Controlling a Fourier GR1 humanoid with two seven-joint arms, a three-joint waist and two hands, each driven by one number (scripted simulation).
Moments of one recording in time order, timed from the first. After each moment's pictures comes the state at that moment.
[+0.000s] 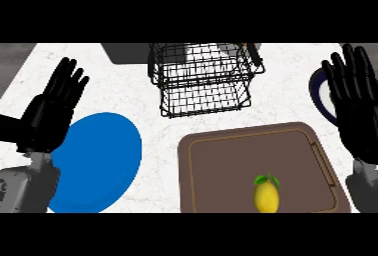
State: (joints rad) left arm -0.25 0.28 0.03 -1.60 0.35 0.08 0.15; right arm -0.23 -0.43 0.08 -1.71 -0.42 -0.14 -0.17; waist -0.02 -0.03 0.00
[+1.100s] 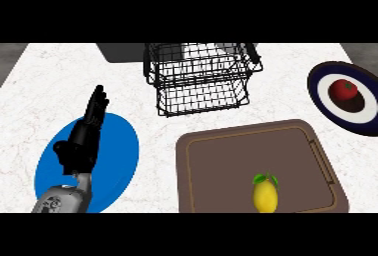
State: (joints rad) left arm -0.14 0.18 -0.15 -1.56 -0.02 0.29 0.04; right arm 0.38 -0.57 -0.24 -1.90 -0.80 0.44 -0.16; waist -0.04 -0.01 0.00
